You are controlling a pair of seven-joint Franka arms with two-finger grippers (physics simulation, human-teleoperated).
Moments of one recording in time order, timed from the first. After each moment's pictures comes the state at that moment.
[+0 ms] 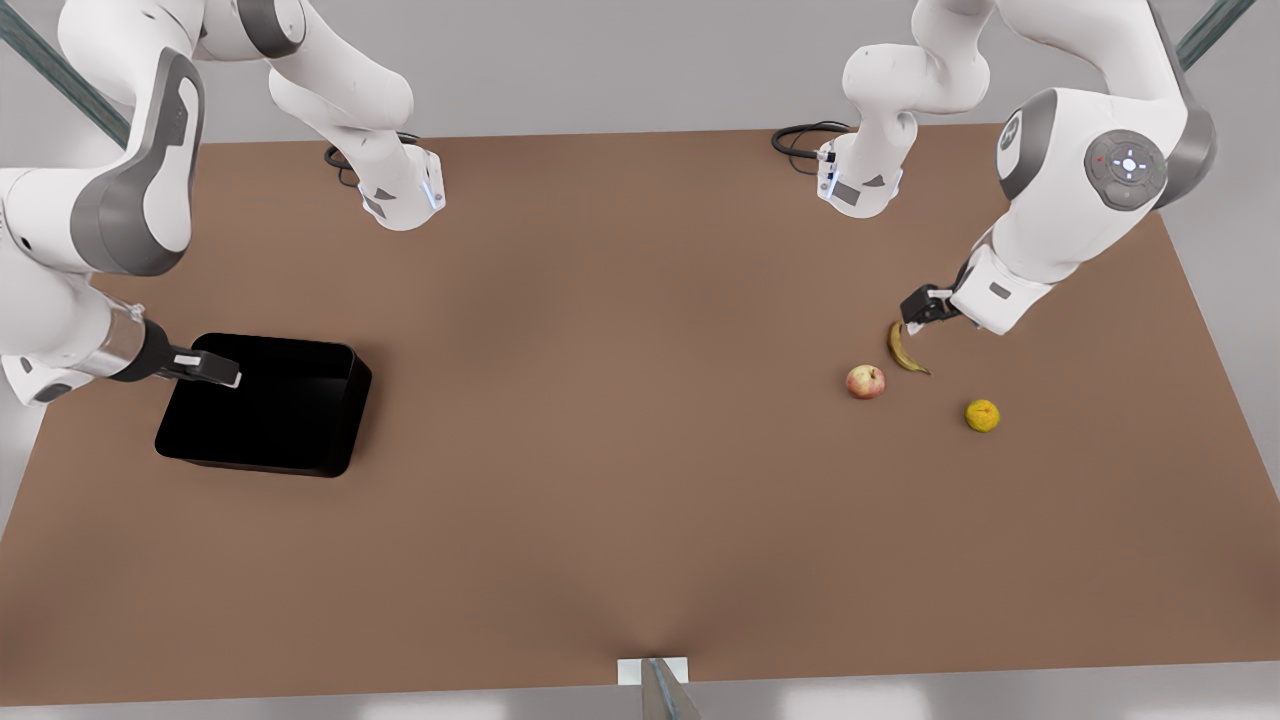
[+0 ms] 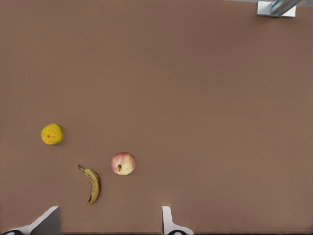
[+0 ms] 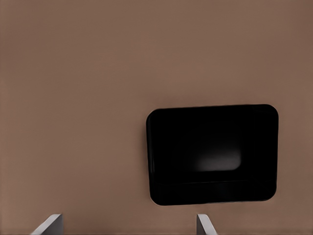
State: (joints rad) left arm -0.15 0.07 -0.07 -1.53 -0.03 1.56 -0.27; right arm -0.22 0.24 0.17 -1.31 -0.03 1.43 0.12
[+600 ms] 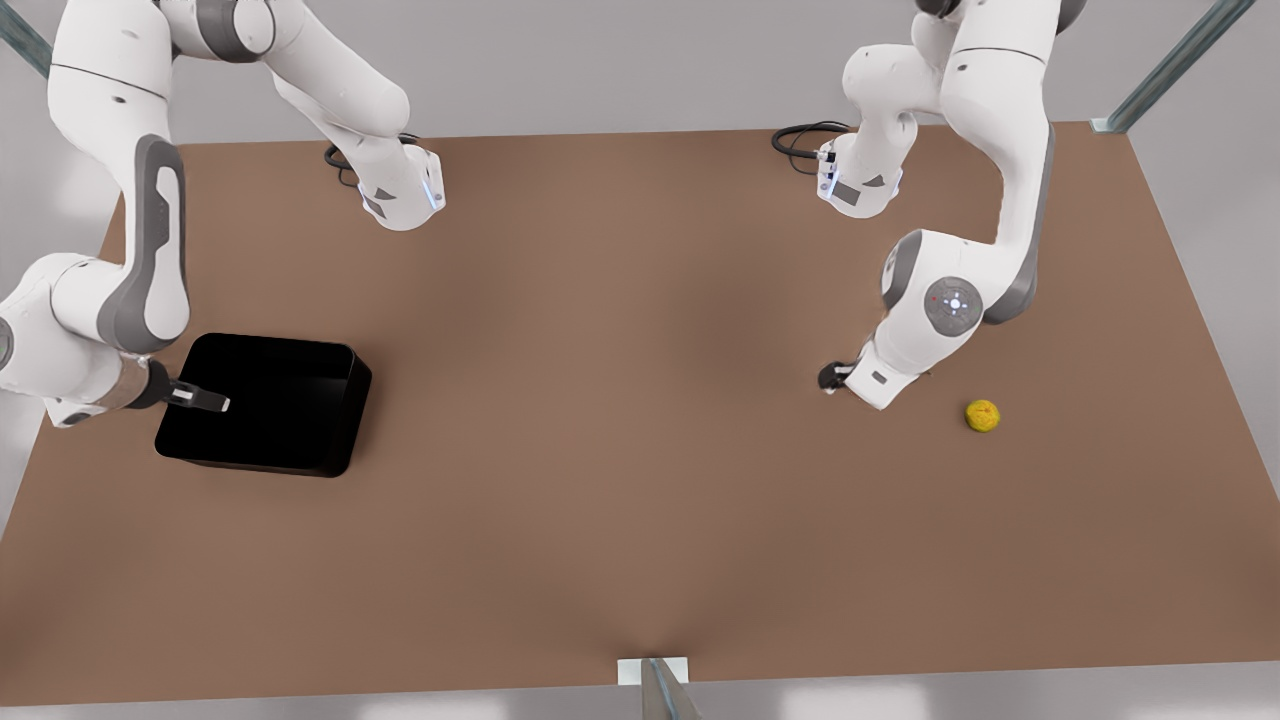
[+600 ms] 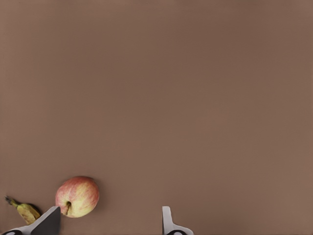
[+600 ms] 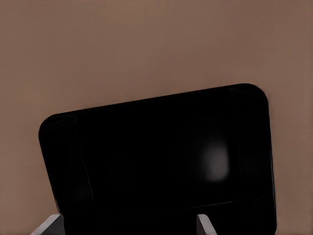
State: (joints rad) left arm -0.11 0.19 -0.15 -1.99 -0.02 2.14 -0.32; right arm -0.47 0.26 0.16 -1.80 -0.03 1.89 -0.04
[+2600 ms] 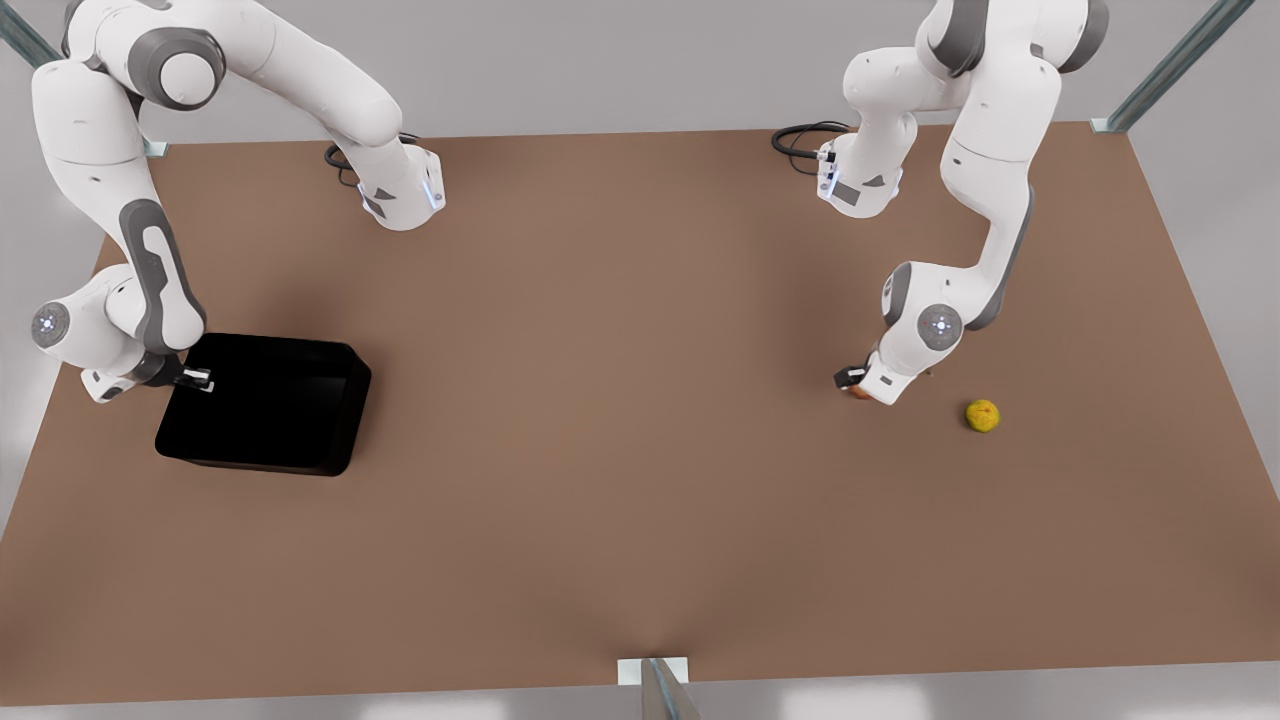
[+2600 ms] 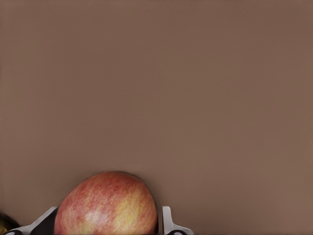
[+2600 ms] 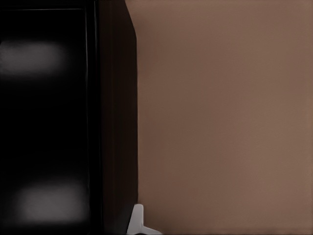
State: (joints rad) left arm 0.02 0.36 -0.15 -2.37 0.05 2.62 -0.34; right arm -0.76 0.47 0.12 -2.10 -0.09 2.46 -0.47
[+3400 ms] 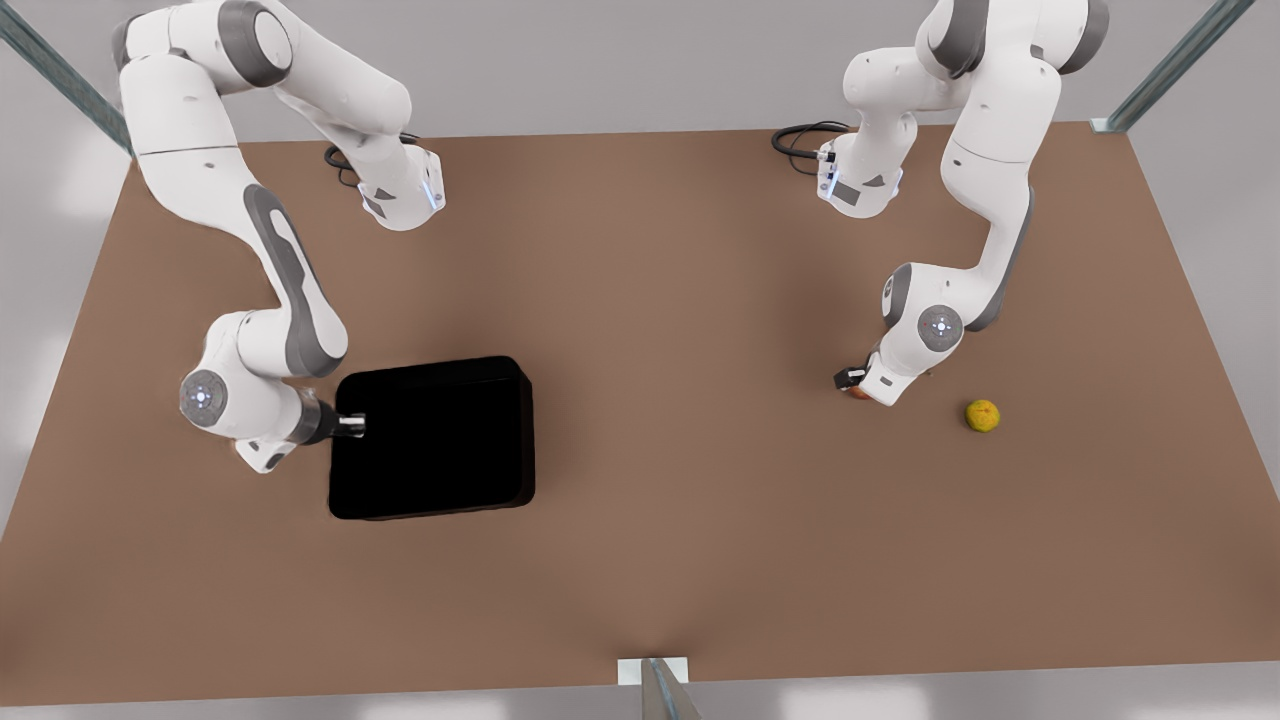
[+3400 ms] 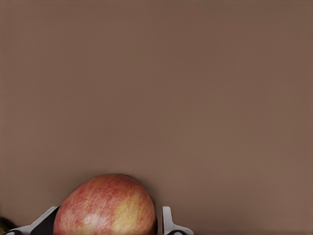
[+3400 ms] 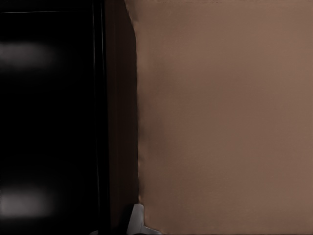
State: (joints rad) left arm 0.02 0.36 -0.15 -2.36 0.06 2.62 -0.33; right arm -0.33 0.40 0.40 -1.92 0.01 2.14 0.03
